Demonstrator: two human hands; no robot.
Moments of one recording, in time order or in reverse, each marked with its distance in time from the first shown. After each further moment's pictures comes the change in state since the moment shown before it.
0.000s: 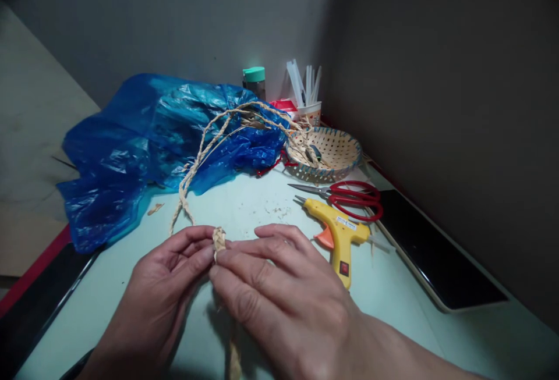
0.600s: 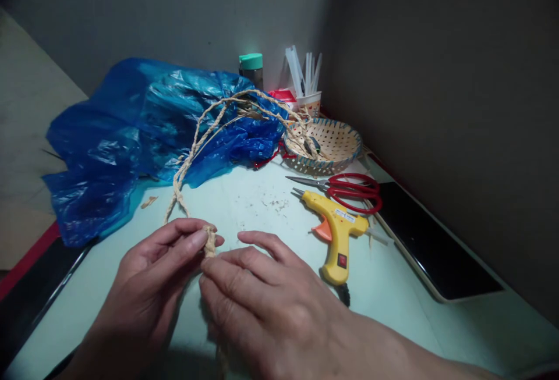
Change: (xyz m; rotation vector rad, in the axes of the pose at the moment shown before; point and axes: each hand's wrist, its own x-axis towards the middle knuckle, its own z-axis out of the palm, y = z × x) left_hand 0.001 0.003 0.000 0.000 0.051 -0.015; right_hand 0.008 -0.007 0.003 -0.011 -0.173 -0.012
